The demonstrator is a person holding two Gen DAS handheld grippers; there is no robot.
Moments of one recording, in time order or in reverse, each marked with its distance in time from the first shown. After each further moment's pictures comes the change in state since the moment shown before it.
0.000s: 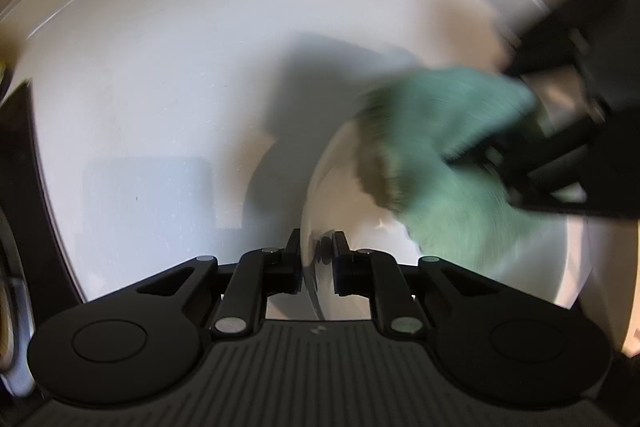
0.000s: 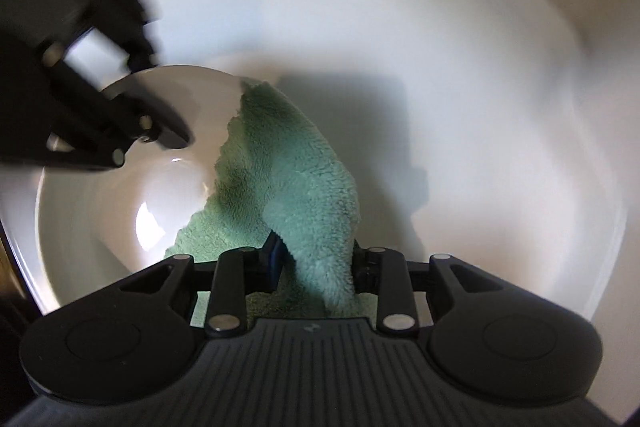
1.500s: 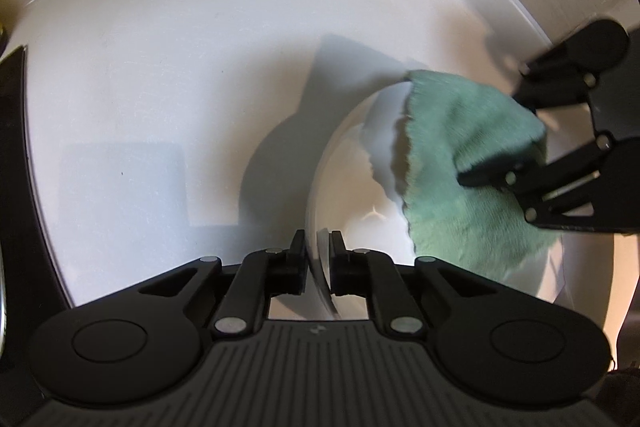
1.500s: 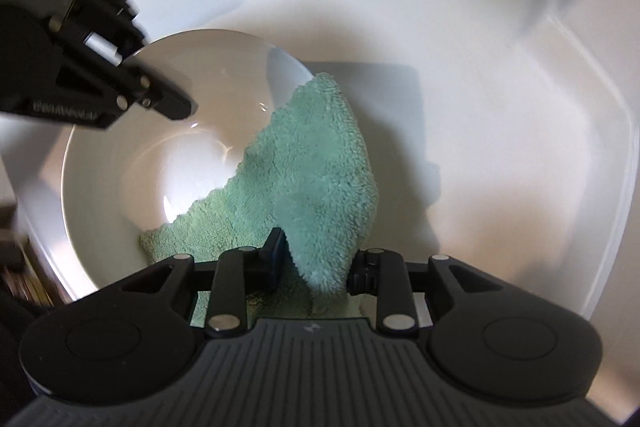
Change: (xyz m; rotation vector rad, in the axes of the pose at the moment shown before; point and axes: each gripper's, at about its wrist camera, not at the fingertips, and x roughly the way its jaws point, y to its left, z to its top) left arm 0.003 0.011 -0.012 -0.009 0.037 -0.057; right arm 0.002 -0.016 0.009 -0.163 0.010 0.027
